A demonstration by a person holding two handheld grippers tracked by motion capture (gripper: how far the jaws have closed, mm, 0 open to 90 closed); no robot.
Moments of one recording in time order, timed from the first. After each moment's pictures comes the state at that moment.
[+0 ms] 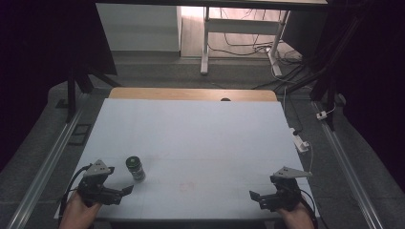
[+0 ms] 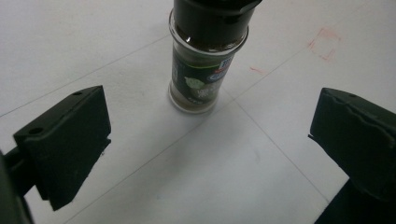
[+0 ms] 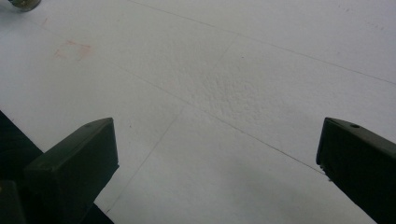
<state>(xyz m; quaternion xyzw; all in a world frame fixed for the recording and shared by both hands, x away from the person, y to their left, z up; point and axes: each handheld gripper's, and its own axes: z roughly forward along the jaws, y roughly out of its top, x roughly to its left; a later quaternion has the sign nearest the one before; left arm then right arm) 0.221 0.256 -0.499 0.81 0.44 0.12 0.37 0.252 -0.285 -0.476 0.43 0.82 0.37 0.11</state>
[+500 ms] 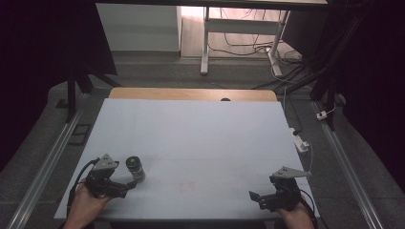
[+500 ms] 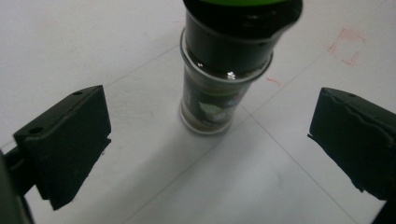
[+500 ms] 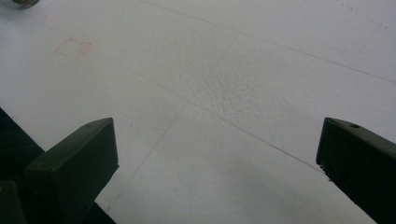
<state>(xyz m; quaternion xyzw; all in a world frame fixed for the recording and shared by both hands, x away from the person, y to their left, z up) 0.244 0.249 -0.503 0.82 0.43 0.13 0.36 0.252 -0.284 -0.476 0.43 0.82 0.36 0.11</state>
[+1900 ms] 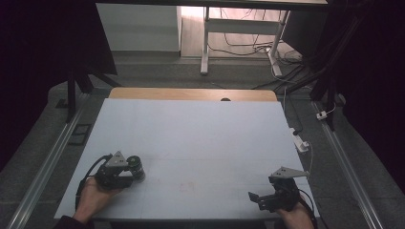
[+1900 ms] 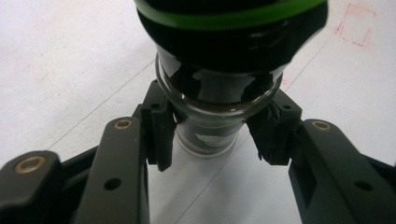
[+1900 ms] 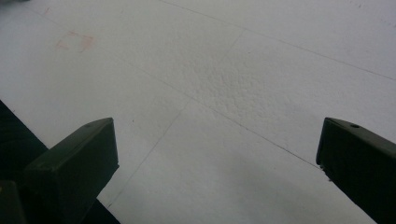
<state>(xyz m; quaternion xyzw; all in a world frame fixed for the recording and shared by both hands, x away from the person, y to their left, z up) 0.264 0.236 -0.511 0.86 0.37 0.12 0.33 0.252 -0.282 -0.477 0.42 0.83 0.36 0.11</state>
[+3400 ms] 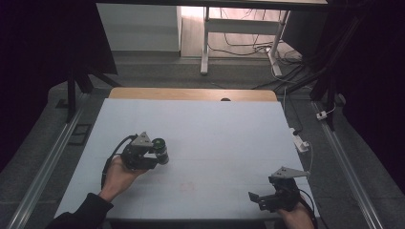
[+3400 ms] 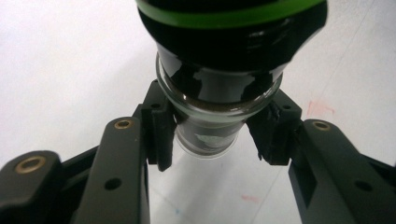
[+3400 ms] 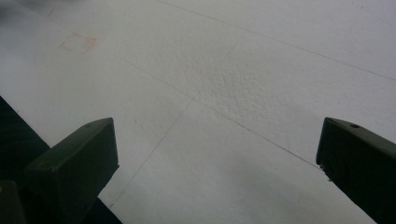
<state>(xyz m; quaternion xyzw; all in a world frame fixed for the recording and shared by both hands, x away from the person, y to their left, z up) 0.317 0.172 -0.472 0.87 0.32 0.11 0.37 0.252 -0.283 -0.476 0.42 0.83 0.36 0.11</state>
